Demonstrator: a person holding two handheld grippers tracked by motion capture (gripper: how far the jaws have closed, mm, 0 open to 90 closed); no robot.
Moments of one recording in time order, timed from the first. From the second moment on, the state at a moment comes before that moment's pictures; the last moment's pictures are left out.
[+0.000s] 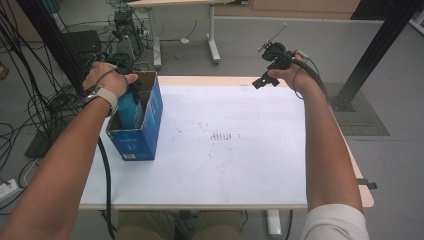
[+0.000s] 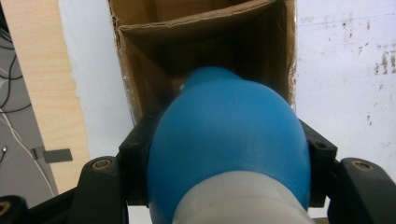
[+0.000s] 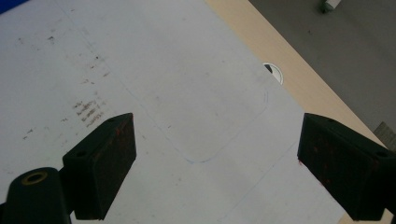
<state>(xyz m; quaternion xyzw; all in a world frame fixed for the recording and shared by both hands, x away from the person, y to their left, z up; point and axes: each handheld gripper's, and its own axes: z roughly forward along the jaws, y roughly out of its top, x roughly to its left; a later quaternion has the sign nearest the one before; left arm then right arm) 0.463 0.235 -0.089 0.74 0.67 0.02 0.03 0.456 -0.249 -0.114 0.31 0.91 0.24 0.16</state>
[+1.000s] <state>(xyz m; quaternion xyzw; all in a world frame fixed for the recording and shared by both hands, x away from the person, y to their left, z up) 0.463 0.235 -0.128 0.75 0.66 0.03 0.03 0.455 -0.254 -0.121 0.32 0.90 0.24 0.15</state>
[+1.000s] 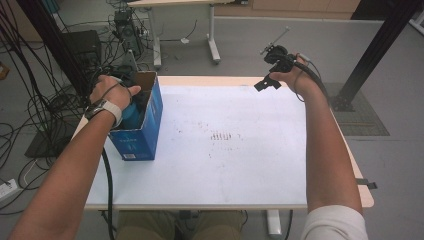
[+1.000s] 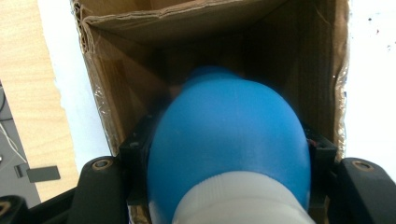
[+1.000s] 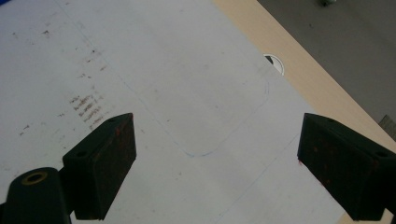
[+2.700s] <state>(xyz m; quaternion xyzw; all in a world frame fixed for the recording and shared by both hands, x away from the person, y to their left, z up) 0.468 0.234 -0.149 0.76 0.65 0.01 0.03 0.448 -0.264 -0.120 0.33 0.90 0.23 0.15</state>
